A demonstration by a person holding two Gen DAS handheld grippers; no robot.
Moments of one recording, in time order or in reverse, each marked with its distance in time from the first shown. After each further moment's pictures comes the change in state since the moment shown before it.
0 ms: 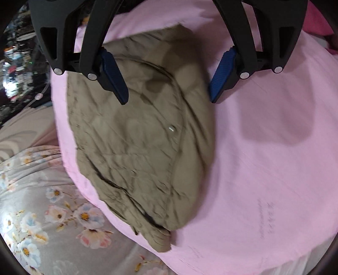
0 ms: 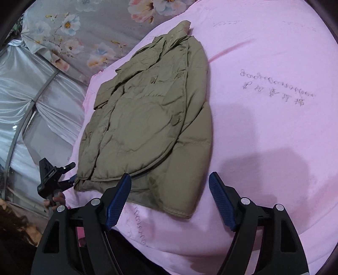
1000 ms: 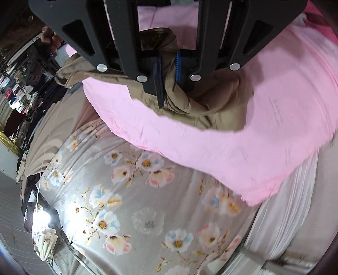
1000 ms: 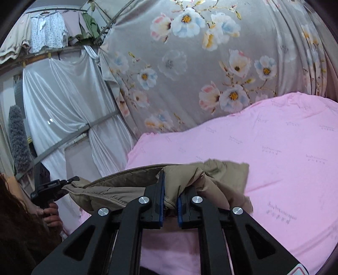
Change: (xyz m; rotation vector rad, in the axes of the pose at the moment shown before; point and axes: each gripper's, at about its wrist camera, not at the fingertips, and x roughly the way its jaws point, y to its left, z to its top) left arm -0.201 -0.140 0.011 0.282 -0.440 -0.131; right arm -0.163 0.150 0.061 -0.356 -0.521 0.120
